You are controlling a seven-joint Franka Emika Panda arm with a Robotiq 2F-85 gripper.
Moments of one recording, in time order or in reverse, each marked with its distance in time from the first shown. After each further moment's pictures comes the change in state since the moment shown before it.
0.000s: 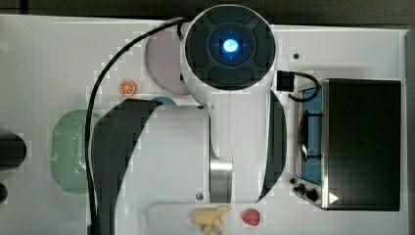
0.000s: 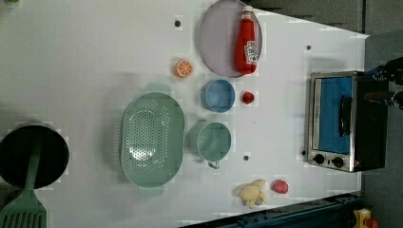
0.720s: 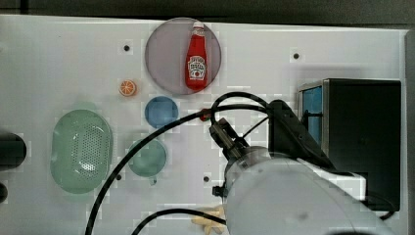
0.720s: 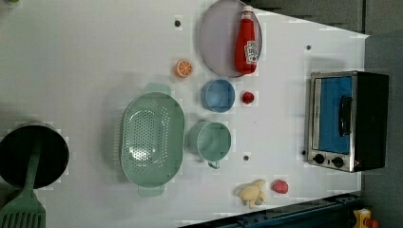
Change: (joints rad) arm -0.015 -0.360 -0.059 -0.132 0.009 -0.126 0.002
